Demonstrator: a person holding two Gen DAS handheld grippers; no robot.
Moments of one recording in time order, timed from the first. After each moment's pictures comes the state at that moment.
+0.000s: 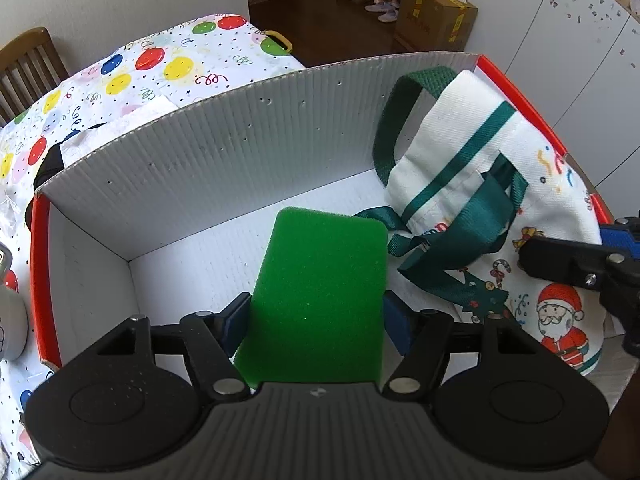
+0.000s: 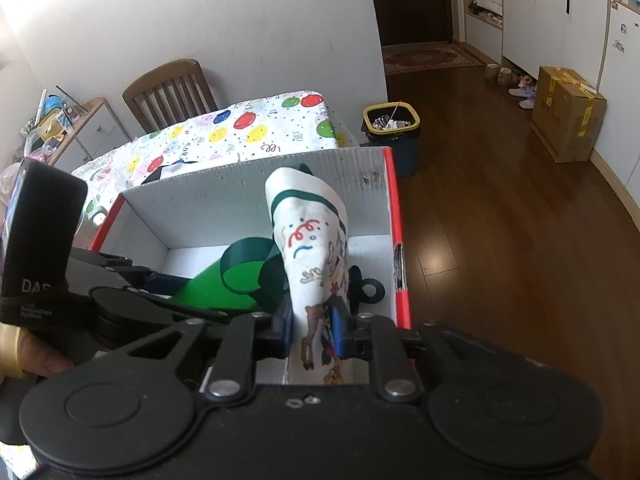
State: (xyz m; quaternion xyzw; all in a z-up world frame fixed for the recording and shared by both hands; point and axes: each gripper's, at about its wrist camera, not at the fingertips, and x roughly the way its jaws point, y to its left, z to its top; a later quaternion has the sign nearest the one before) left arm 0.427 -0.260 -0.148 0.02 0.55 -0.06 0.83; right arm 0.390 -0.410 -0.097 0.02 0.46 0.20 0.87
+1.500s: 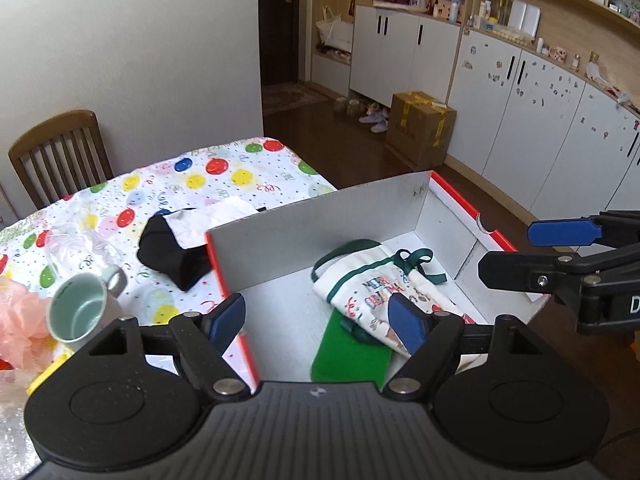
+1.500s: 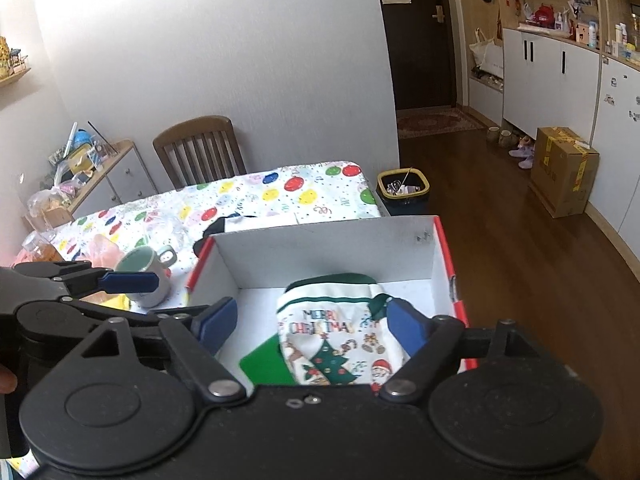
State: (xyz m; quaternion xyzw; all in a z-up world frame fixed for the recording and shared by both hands) left arm 0.304 -0.199 -0.043 0.02 0.39 -0.07 0.92; right arm 0.309 -0.374 -0.031 0.03 0.36 0.20 0.91
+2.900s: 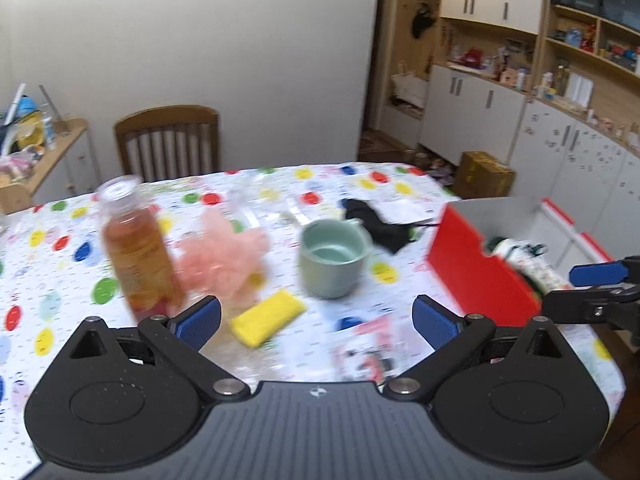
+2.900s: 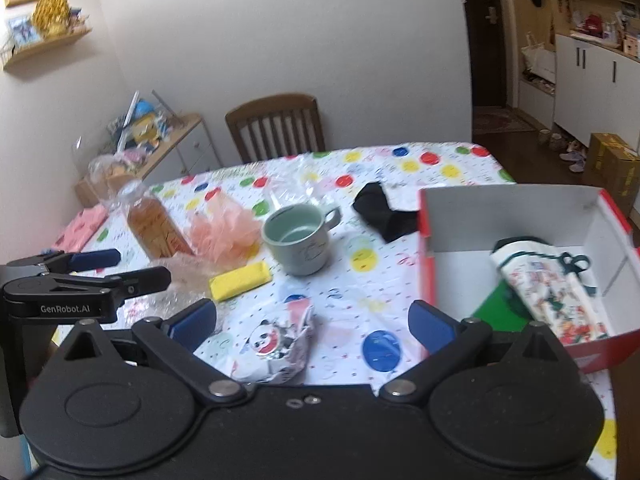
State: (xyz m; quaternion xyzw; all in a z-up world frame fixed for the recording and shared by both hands) left arm 0.172 0.046 -0.052 -0.03 0.32 0.01 0.95; right arm 0.215 -0.167 -0.047 0.01 0.37 0.25 0.90
